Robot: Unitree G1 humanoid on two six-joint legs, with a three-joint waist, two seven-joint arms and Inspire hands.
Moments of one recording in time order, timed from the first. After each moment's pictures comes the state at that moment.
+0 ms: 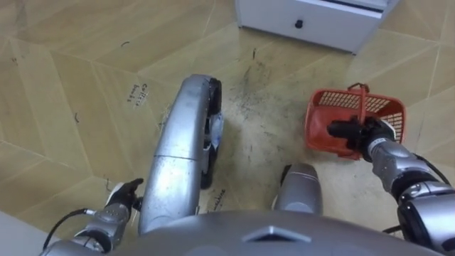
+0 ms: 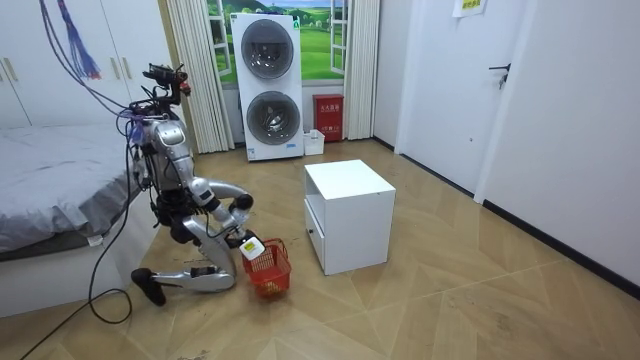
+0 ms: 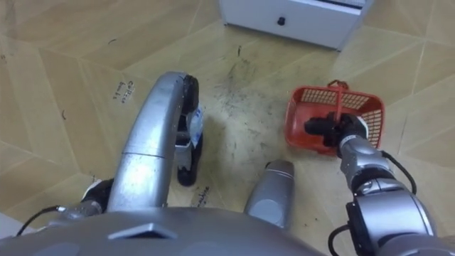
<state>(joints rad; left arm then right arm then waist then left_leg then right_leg) -0.04 0.27 -0.33 1.29 -0.12 -0.07 0.05 -0.25 -0.37 0.18 1.19 0.42 0.03 -0.02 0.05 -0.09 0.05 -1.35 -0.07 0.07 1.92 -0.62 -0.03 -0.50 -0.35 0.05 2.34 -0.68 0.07</state>
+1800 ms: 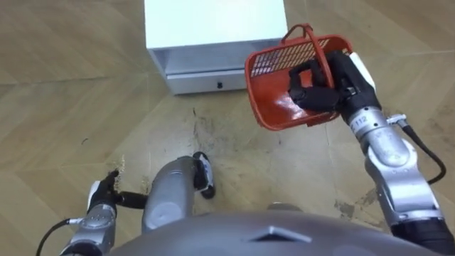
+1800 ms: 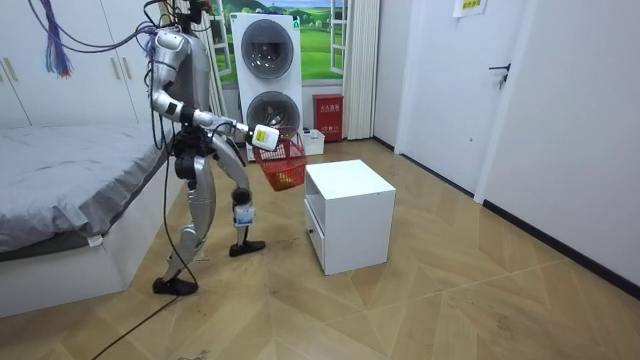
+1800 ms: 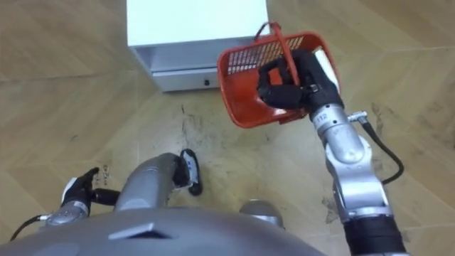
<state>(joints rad) 0.12 0.28 -0.07 1.10 -0.10 -0.09 0.14 0.22 -0.33 0.08 -0.03 0.03 -0.03 0.09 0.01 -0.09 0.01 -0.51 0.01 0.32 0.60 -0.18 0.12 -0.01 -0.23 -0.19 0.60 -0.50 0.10</state>
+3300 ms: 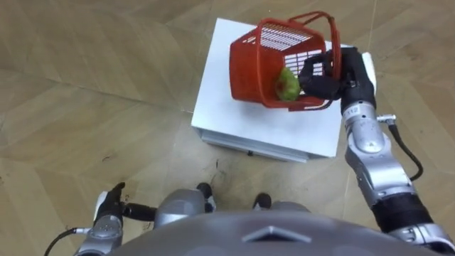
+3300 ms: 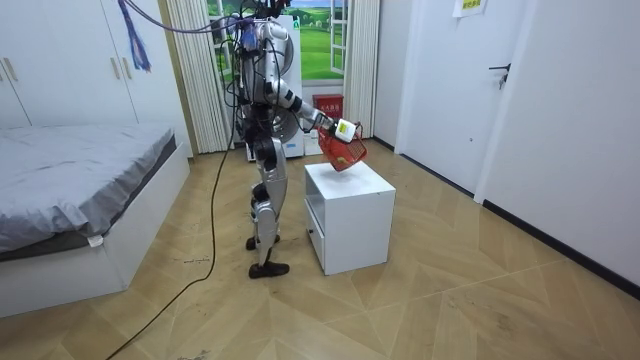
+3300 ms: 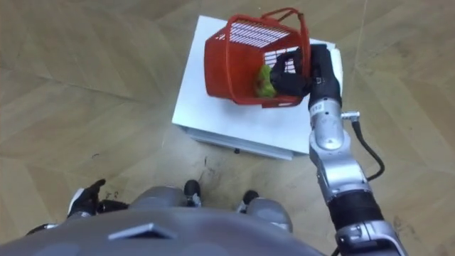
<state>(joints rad) 0.19 0.23 -0.07 1.08 0.04 -0.04 0.15 0.04 -0.29 0.19 0.38 0.08 -0.07 -0.23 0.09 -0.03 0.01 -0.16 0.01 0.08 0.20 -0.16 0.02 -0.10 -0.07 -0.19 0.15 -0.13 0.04</state>
